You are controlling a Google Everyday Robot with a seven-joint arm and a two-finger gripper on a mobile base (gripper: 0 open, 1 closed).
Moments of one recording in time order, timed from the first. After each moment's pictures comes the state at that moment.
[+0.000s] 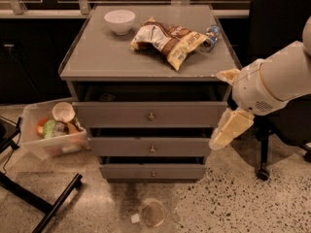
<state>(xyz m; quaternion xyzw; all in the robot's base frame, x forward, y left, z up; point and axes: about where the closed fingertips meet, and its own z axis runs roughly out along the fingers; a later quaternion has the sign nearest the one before) 0.469 -0.155 0.882 -0.60 0.74 0.06 0.30</state>
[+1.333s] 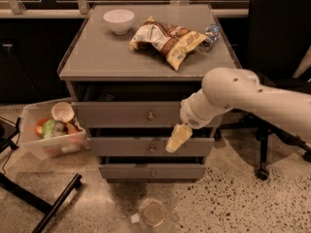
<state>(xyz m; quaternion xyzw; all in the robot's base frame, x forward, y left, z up) 0.577 -0.099 0.699 -0.55 0.79 0.07 0.24</state>
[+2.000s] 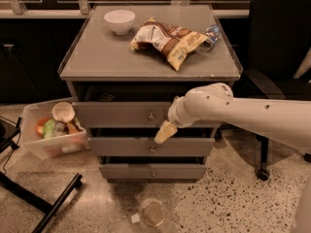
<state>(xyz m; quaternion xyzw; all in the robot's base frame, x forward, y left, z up) 0.652 -0.071 0.646 -0.51 0.80 0.02 0.31</state>
